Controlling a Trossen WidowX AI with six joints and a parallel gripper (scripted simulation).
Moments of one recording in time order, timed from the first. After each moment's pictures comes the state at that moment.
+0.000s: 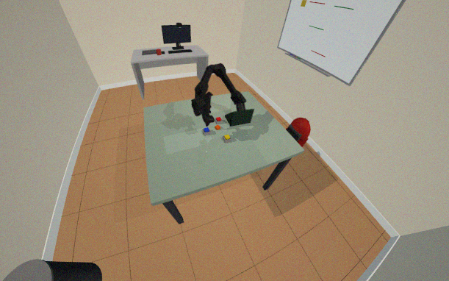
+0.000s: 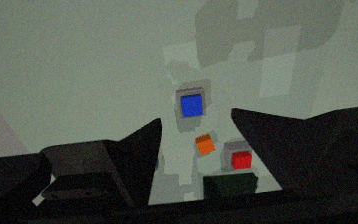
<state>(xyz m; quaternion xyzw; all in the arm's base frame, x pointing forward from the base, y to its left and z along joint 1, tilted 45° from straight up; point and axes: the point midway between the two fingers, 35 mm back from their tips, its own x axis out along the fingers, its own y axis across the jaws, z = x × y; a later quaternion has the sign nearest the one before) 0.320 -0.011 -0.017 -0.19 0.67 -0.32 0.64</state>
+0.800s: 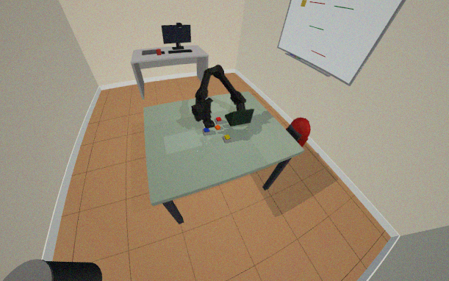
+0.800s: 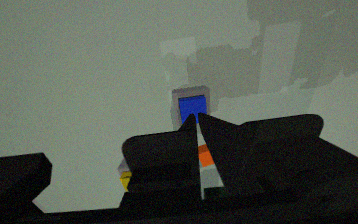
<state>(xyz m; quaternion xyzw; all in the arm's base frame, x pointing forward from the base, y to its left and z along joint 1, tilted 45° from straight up) 0.309 -0.039 -0.045 -0.19 0.68 -0.33 0.63</state>
